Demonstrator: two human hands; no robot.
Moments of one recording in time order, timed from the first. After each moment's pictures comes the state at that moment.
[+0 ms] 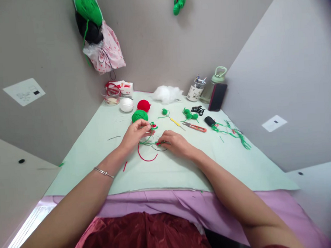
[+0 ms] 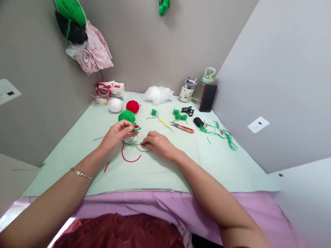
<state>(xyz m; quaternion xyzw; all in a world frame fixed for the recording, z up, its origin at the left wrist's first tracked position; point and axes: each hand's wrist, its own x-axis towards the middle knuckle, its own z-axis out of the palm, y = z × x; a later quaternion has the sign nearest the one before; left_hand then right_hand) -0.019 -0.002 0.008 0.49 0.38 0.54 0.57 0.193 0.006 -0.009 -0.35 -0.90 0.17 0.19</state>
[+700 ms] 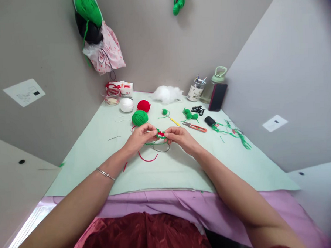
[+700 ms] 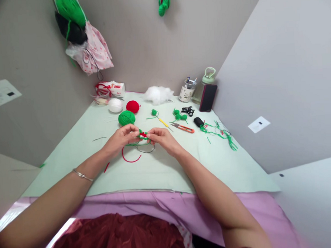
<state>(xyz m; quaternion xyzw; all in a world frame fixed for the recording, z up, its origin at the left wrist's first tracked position) -0.015 -0.005 -0.003 0.54 0.37 0.46 0.60 0.194 0.005 0.007 -0.38 -0.62 0.59 0.36</state>
